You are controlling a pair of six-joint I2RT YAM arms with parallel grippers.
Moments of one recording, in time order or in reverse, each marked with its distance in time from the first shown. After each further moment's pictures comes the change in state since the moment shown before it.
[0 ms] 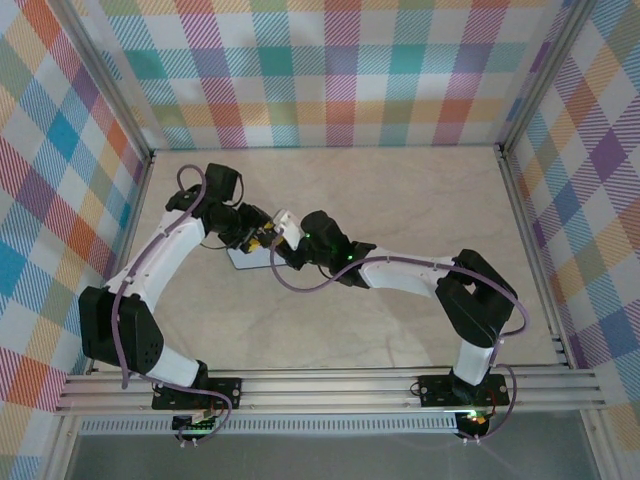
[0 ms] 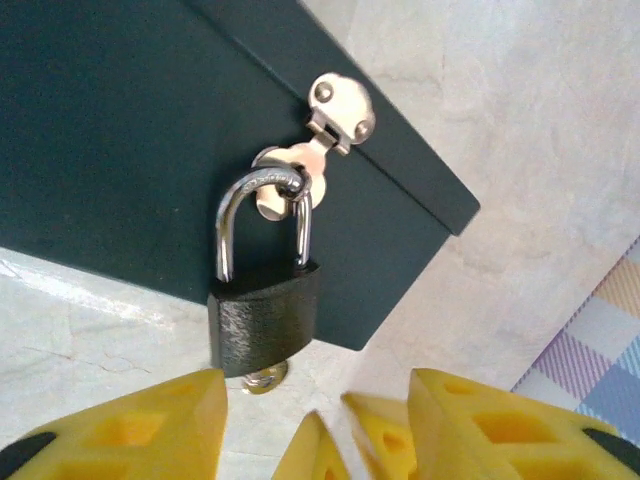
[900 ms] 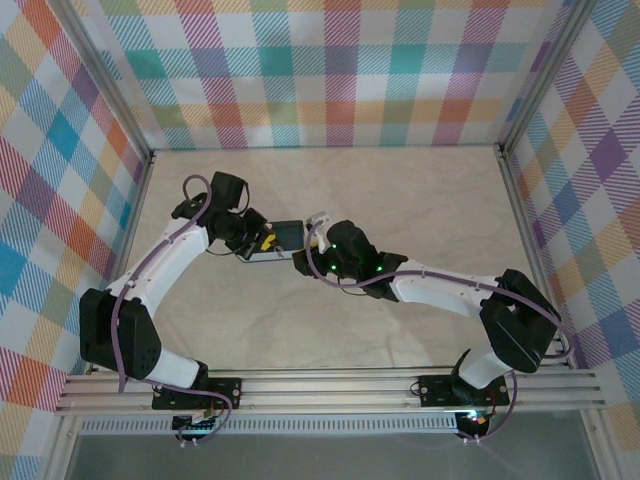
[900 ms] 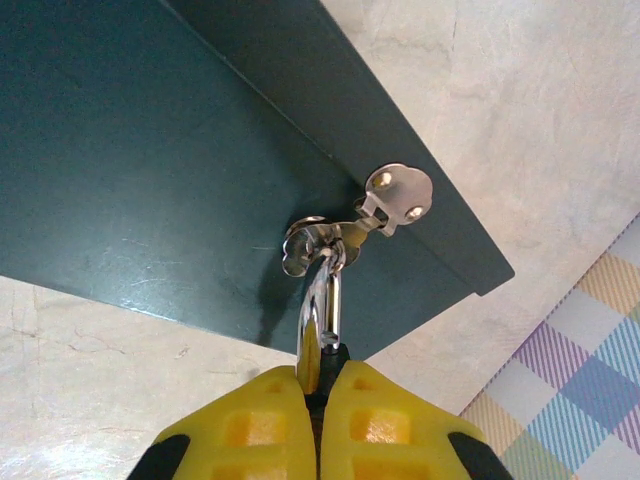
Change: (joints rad) left arm -0.048 -0.020 -0.088 0.088 0.035 -0.108; right arm 0.001 -0.238 -0.180 -0.098 -0.013 0.439
